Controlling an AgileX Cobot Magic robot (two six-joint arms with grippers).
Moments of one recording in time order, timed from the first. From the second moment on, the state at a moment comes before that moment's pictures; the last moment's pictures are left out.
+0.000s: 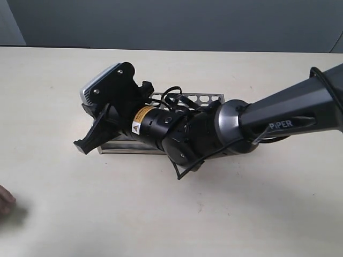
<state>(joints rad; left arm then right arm) 0.03 0.00 0.01 0.21 0.25 -0.12 1.04 2.04 -1.07 -0.03 -0.61 -0.07</state>
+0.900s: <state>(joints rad) 0.03 0.00 0.01 0.21 0.25 -0.12 1.01 1.69 -1.08 0.23 -0.32 -0.37</state>
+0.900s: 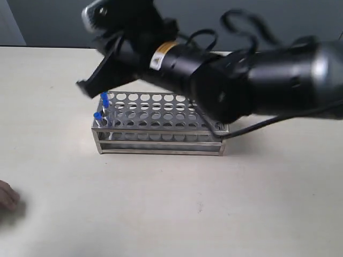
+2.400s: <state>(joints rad) 0.03 0.00 0.01 0.21 0.25 -0.12 0.10 0.16 -0.22 0.30 0.32 -0.24</state>
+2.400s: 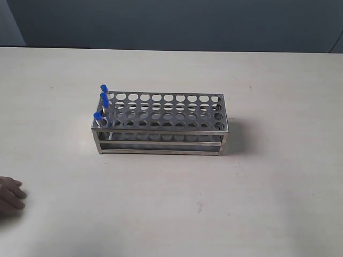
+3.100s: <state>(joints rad) 0.03 0.00 0.01 0.21 0.25 -0.12 -0.05 0.01 -0.01 0.15 0.41 0.02</state>
